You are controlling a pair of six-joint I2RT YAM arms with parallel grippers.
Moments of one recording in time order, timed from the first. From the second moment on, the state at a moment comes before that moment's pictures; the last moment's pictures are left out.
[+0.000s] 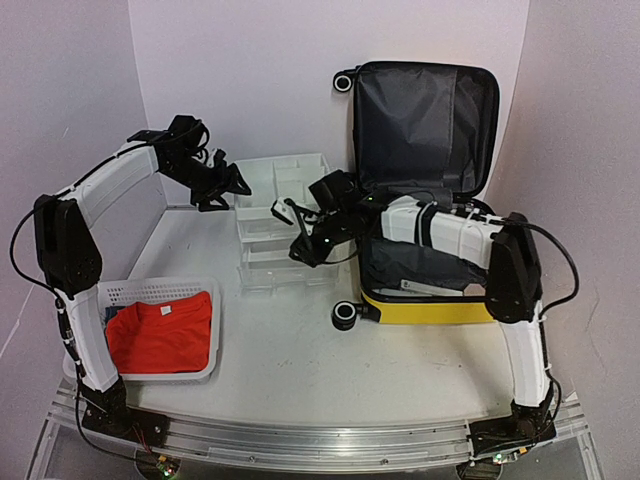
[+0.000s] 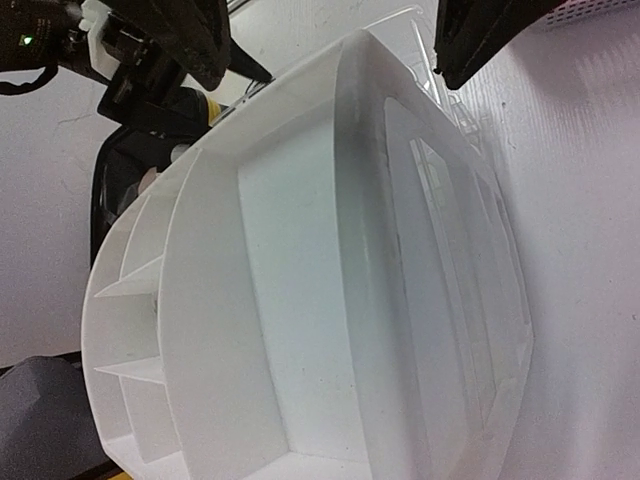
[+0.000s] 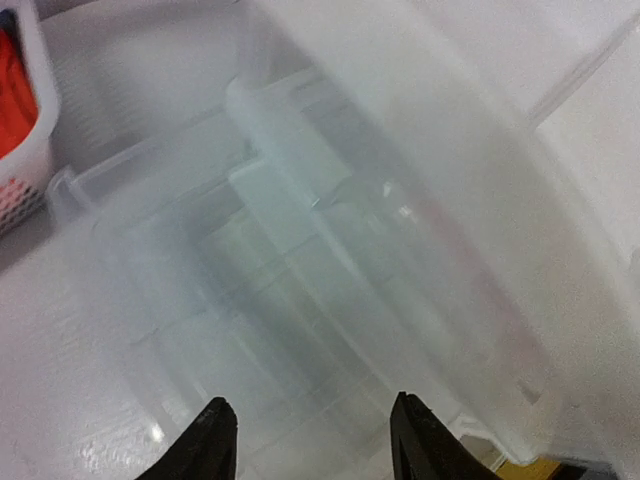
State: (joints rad) left arm -0.32 1.91 1.94 -0.92 0.48 -0.53; right arm 0.85 2.22 1.99 -0.49 -0.01 -0.34
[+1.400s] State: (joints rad) left arm -0.30 1.72 1.81 -0.94 0.36 -0.53; right arm 0.42 2.13 1.71 -1.17 -0.03 -0.65
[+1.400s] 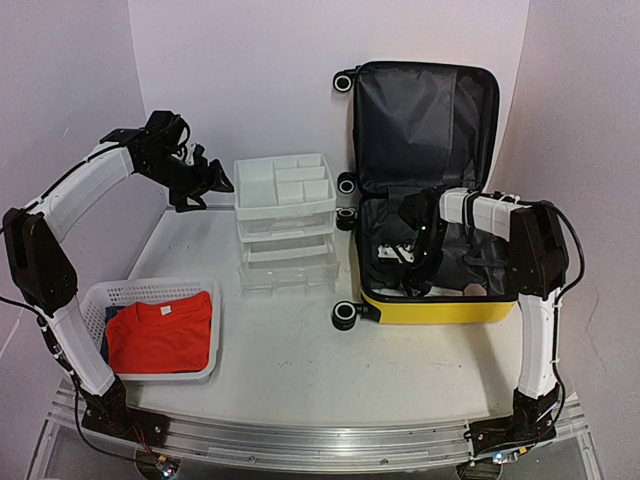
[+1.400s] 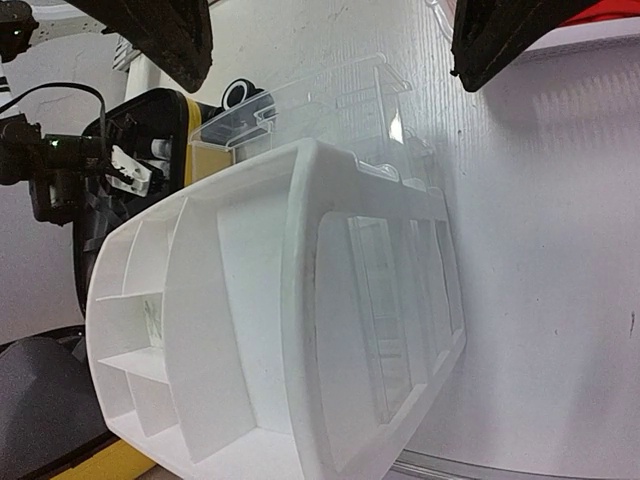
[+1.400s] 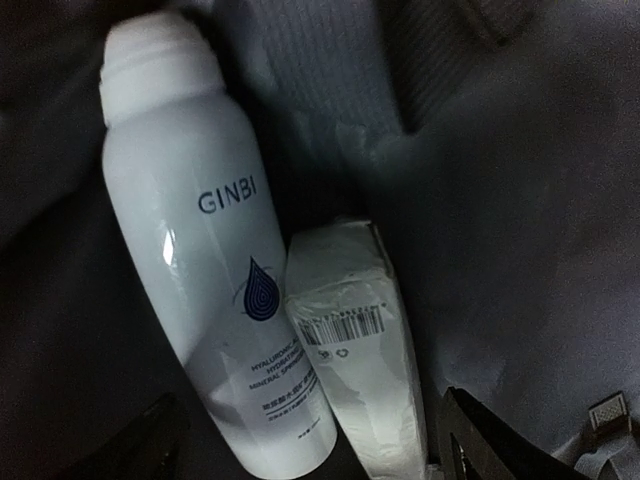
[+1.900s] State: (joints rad) left arm -0.30 1.72 1.81 -0.94 0.35 -0.55; right arm 0.43 2.17 1.75 -1.21 0.01 -0.72
